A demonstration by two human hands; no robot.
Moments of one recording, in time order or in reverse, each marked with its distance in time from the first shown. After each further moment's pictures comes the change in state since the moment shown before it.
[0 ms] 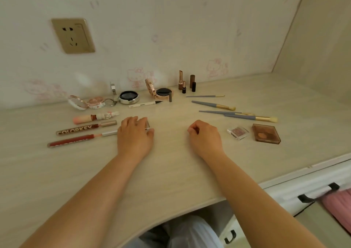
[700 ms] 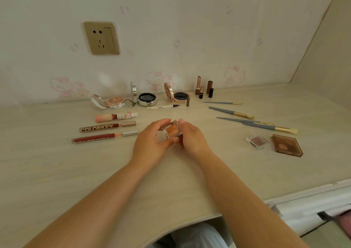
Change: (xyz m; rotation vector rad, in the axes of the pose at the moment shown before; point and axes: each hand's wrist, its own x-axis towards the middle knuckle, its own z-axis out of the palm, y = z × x) left_hand -0.024 -0.011 -0.018 -0.721 0.048 0.100; right_hand -0.008 -0.063 0.035 0.596 -0.245 -0.049
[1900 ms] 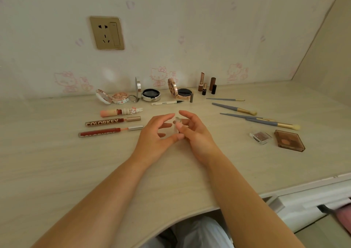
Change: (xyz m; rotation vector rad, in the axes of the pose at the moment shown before) left_hand -0.010 -0.001 -0.013 -0.225 -0.062 0.051; right_hand -0.005 0.015 0.005 0.385 -0.105 -0.090
